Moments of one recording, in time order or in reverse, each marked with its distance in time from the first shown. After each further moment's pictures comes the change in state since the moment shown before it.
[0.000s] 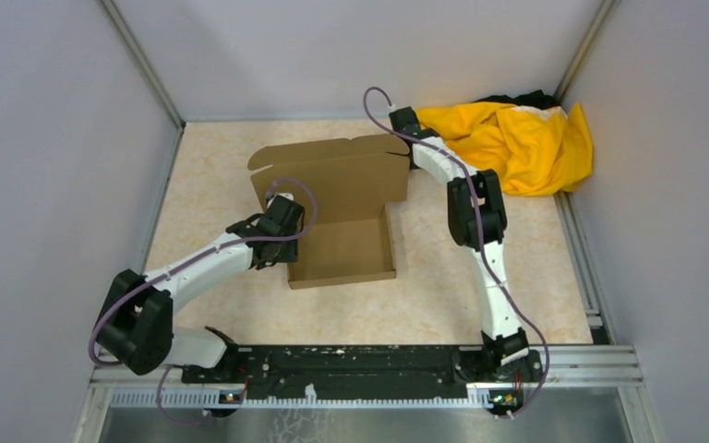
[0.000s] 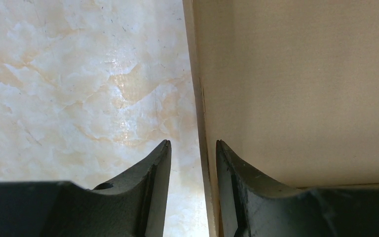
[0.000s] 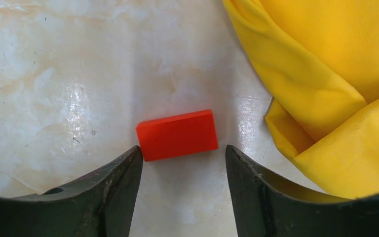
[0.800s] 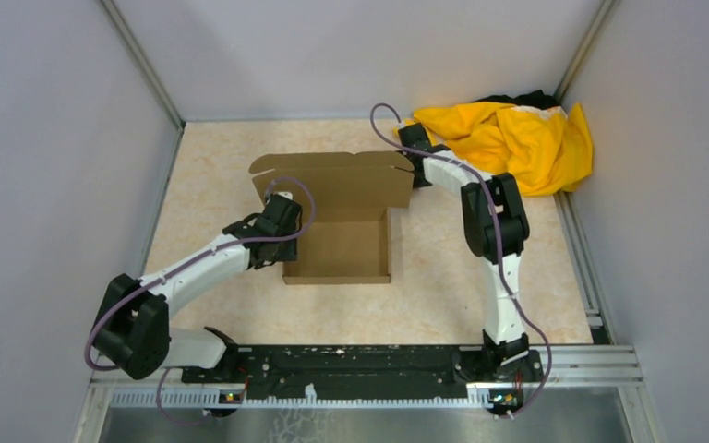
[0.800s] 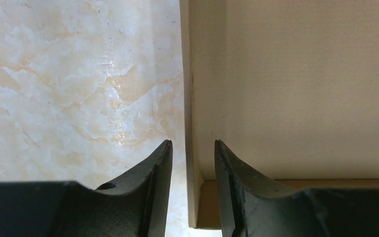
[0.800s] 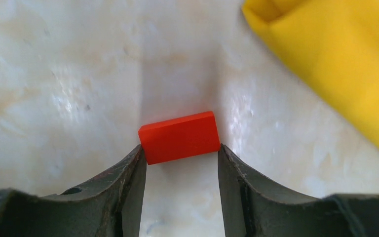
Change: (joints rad) left arm 0.005 -0.024 0.000 0.000 0.022 0.007; right arm 0.000 -0.211 -0.353 0.101 0.018 0.004
